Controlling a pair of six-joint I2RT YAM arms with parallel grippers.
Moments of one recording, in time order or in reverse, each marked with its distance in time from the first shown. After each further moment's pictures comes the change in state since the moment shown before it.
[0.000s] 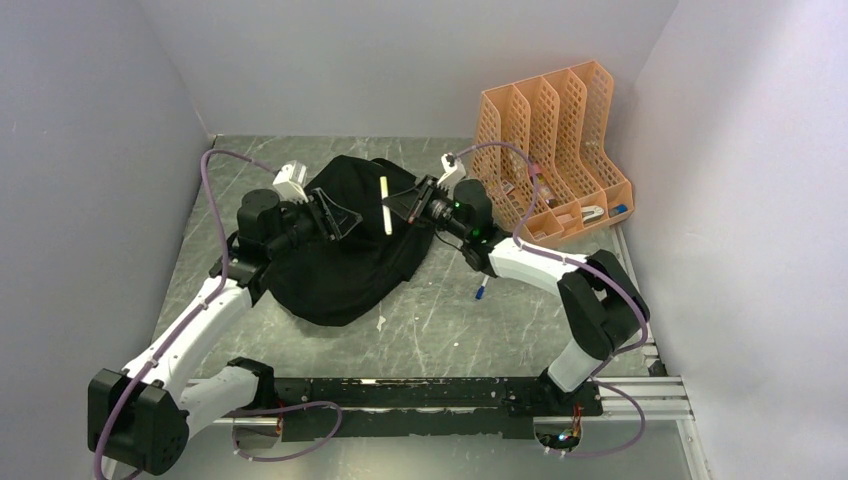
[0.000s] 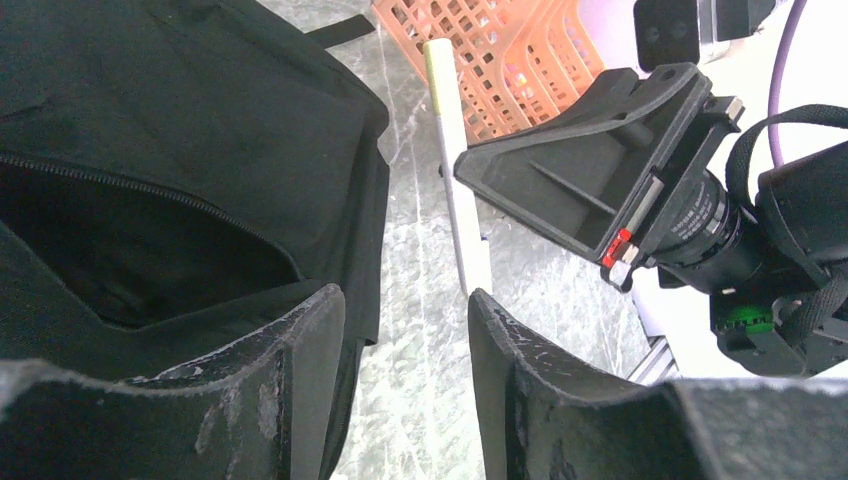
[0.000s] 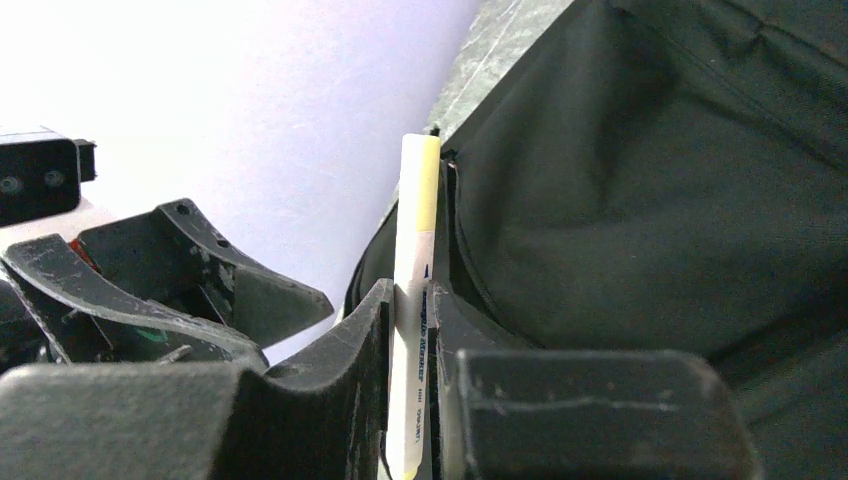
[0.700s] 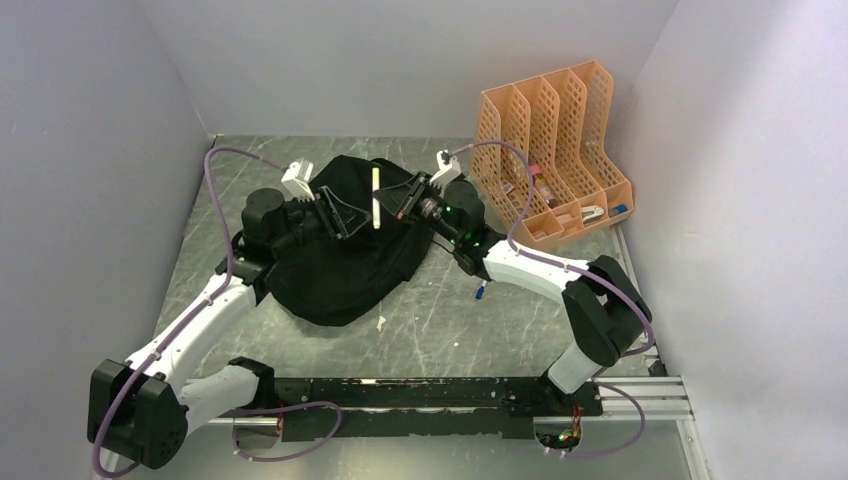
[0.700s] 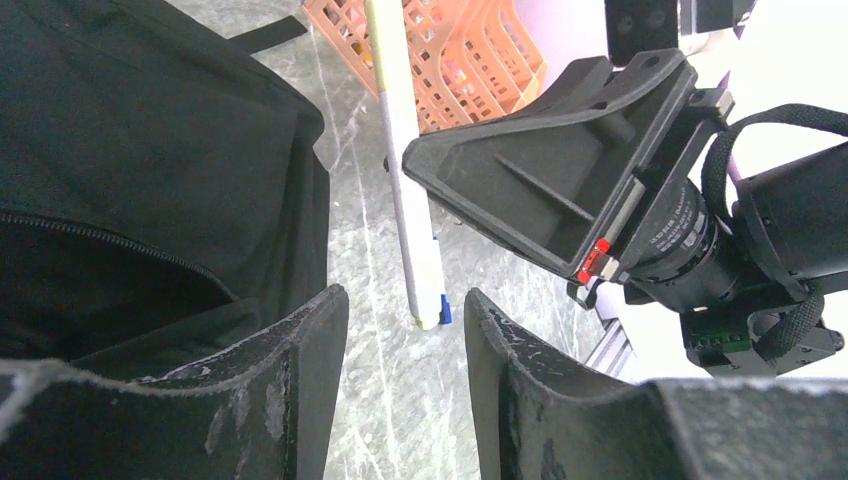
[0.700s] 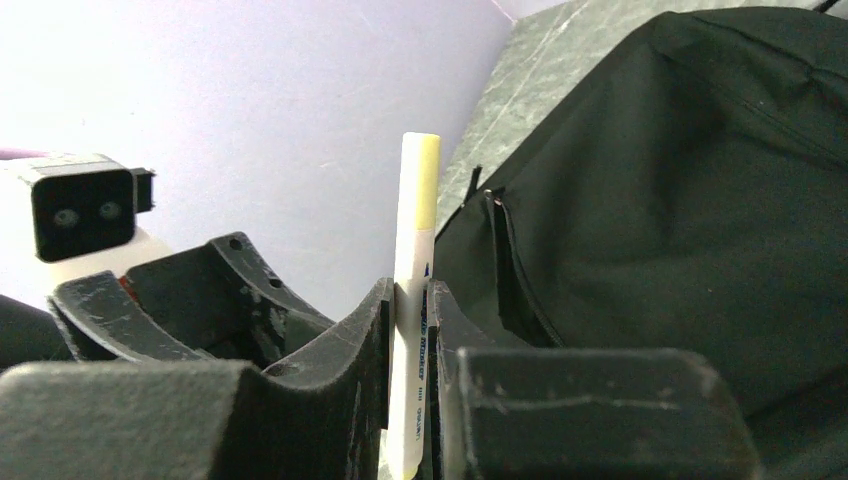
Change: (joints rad) left arm -0.036 0.029 -0.002 0.101 0.060 -0.061; right arm 0.095 -0.030 0.039 -0.009 0.179 0.016
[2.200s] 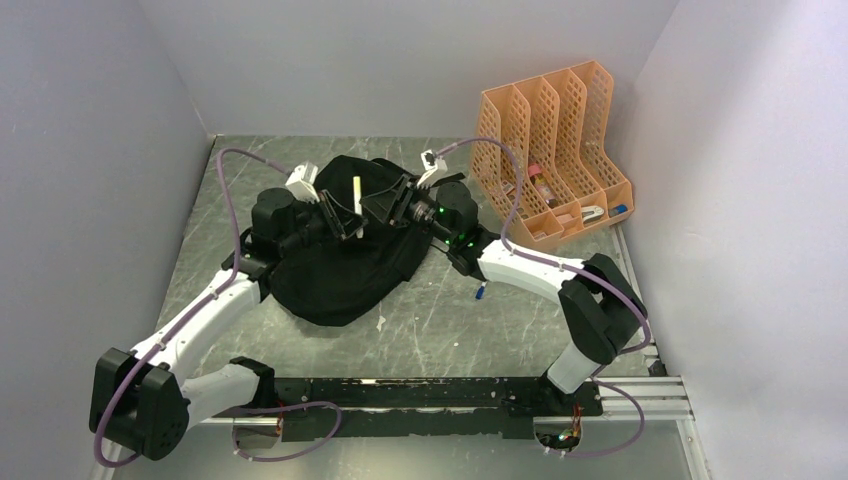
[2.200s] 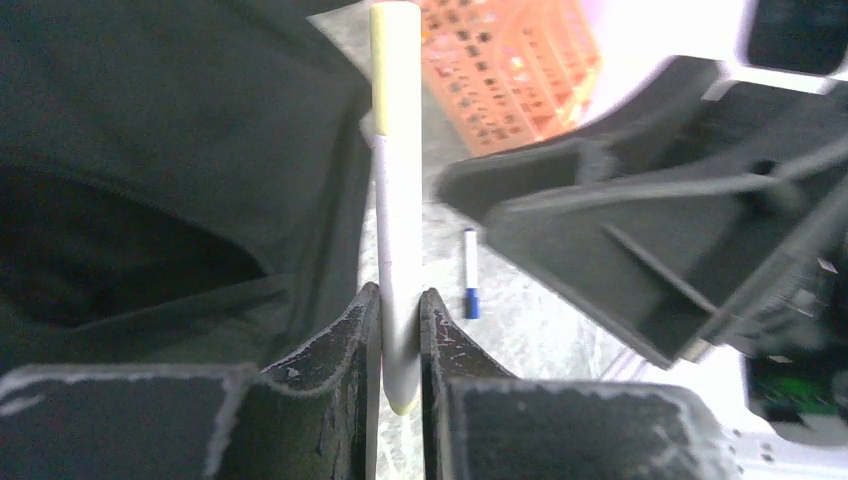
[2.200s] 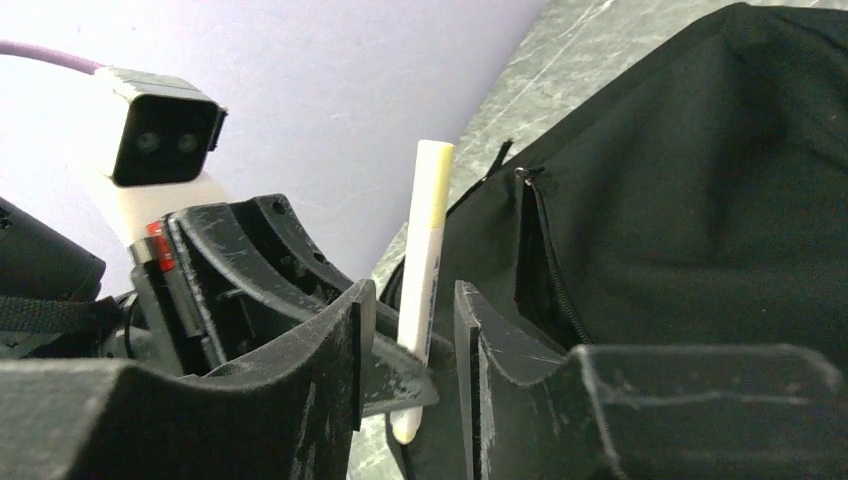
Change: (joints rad) left arm -0.024 0.043 0.003 -0.020 -0.049 -0.019; right arm 0.036 0.026 0.037 0.015 -0.081 -0.096
